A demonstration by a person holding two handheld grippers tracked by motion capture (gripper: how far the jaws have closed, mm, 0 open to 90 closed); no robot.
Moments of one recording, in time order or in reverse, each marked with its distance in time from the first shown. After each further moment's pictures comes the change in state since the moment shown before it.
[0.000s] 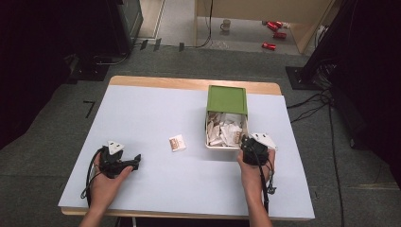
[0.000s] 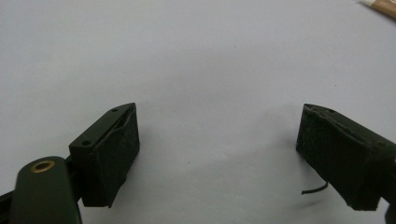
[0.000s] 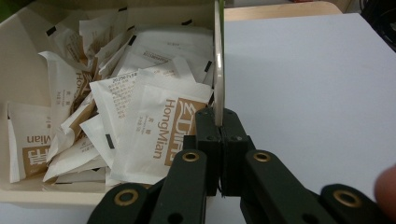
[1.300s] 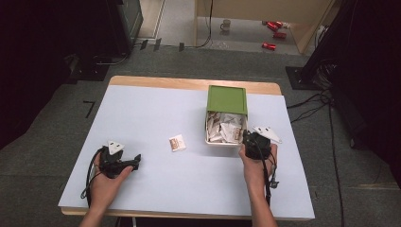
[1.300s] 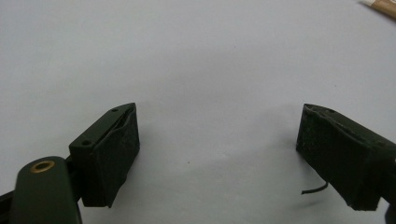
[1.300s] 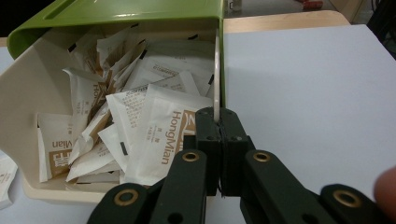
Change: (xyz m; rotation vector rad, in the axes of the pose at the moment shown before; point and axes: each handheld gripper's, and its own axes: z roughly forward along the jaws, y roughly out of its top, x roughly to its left) left arm 0.000 0.000 0.000 0.000 0.001 0.002; right arm -0.003 0.020 0.000 0.000 0.033 0.009
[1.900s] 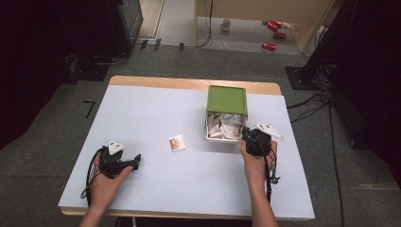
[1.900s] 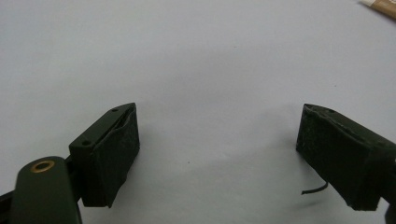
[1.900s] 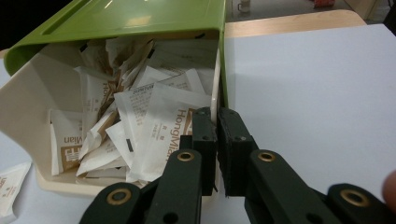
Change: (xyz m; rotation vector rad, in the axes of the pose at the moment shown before) left arm 0.000 0.000 0.000 0.000 -0.001 -0.001; right arm -0.007 0.003 0.009 -0.010 0.052 0.024
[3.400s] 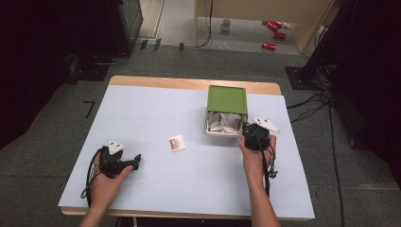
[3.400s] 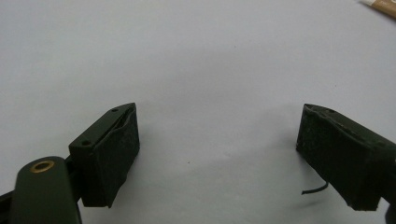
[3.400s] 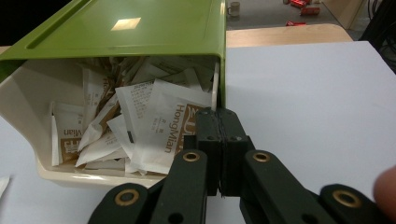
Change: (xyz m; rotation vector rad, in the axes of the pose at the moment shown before) left arm 0.000 0.000 0.000 0.002 0.001 0.000; right arm 0.007 0.014 0.010 -0.003 -0.057 -0.030
